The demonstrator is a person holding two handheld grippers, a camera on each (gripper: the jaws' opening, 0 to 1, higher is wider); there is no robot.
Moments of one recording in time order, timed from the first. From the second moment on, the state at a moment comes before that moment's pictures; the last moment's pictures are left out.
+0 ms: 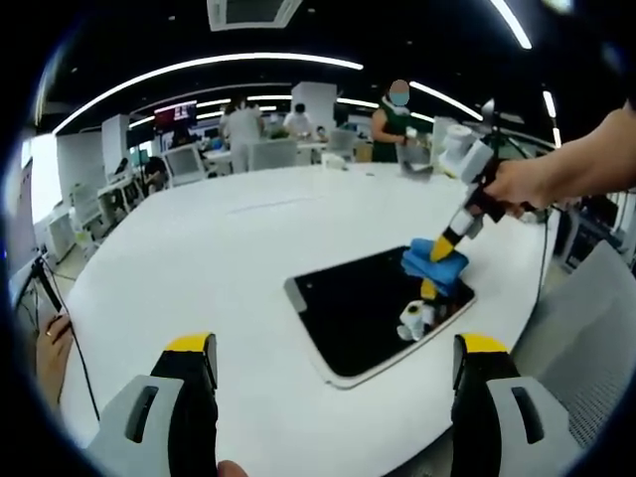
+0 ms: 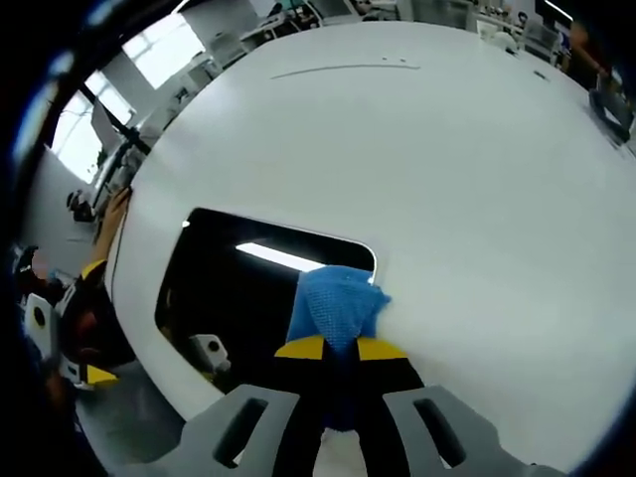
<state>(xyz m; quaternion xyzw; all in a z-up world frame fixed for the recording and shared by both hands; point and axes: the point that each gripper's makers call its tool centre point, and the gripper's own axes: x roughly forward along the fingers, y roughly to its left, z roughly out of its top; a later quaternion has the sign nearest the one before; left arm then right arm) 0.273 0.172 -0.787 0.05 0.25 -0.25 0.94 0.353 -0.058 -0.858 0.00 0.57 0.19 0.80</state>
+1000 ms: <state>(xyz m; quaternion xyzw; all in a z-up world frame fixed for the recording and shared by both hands) 0.271 0.169 -0.790 0.06 0.25 -0.26 0.93 0.331 -0.062 -0.859 0.00 0.58 0.19 0.79</state>
